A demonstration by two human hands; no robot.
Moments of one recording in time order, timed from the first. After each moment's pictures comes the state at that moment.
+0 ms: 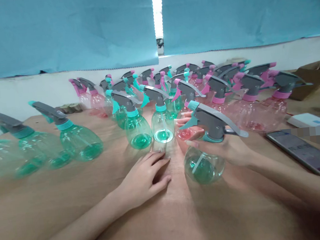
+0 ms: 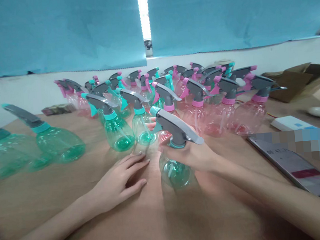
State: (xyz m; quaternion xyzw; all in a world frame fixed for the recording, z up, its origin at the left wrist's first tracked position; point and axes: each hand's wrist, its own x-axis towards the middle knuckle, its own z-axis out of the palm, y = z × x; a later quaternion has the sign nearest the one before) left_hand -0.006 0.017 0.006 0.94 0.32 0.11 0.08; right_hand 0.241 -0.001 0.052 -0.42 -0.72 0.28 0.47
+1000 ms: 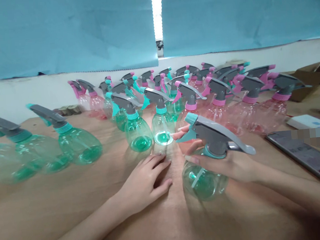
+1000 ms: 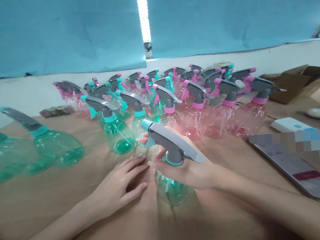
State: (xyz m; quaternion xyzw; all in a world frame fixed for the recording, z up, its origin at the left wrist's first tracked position) left_hand -0.007 0.018 0.002 0.94 0.31 0.12 0.08; right_hand 0.226 -0.016 0.061 -0.41 -0.74 0.32 0.42
